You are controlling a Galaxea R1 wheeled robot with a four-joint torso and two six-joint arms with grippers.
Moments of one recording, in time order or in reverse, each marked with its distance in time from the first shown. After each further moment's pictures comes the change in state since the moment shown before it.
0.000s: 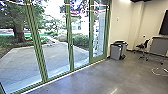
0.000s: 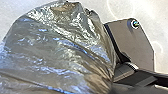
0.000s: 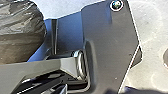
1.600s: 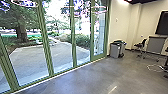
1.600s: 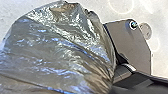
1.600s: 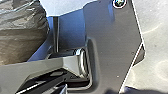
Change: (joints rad) left arm -0.033 0.007 0.001 -0.001 0.062 -0.020; right arm 0.016 -0.018 0.038 0.007 -0.046 0.000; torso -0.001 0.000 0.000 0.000
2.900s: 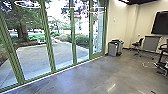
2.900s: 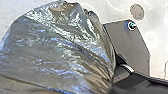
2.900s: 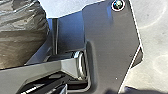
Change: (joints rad) left arm -0.002 0.004 0.000 0.000 -0.002 0.000; right arm 0.008 -0.006 0.002 0.000 -0.002 0.000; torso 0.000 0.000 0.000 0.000
